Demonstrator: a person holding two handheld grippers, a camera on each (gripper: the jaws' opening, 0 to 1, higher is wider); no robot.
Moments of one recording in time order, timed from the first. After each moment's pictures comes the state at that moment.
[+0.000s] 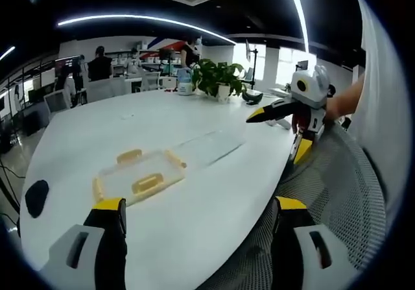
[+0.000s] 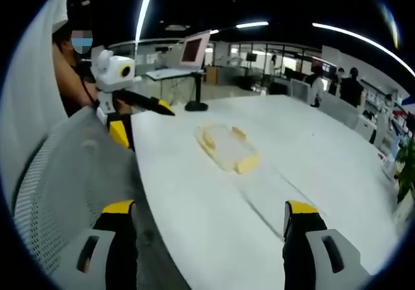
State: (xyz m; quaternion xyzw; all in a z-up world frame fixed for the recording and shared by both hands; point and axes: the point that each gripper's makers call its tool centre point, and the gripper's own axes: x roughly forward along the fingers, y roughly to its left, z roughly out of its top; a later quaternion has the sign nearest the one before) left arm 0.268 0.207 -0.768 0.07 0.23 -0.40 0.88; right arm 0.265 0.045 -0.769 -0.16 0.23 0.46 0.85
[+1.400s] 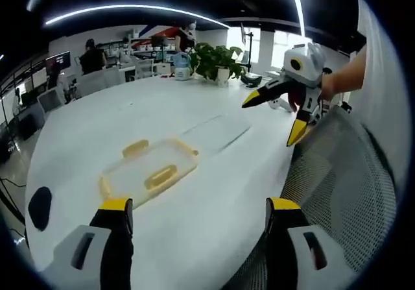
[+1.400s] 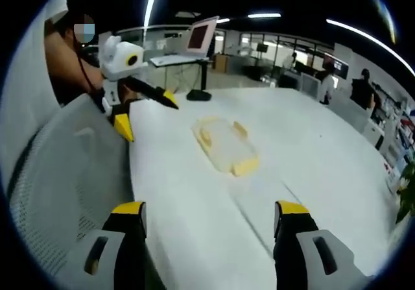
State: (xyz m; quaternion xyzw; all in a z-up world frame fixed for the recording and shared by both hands) left arm 0.294 0.226 -0.785 0.11 0.27 -0.42 0.86; right arm 0.294 0.059 -0.778 -0.20 0.25 0.47 0.82
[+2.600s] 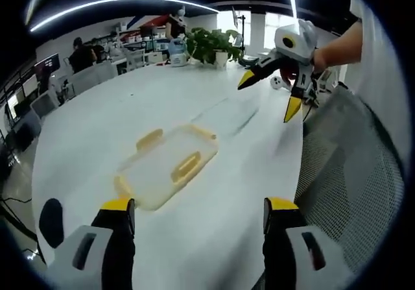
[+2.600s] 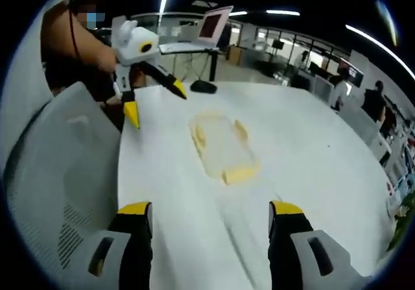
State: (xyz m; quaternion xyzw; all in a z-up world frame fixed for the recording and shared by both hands) left arm 0.326 0.257 -0.800 0.17 0.30 -0.43 0.83; right arm 0.329 0.073 -0.783 -0.24 0.27 0.50 0.79
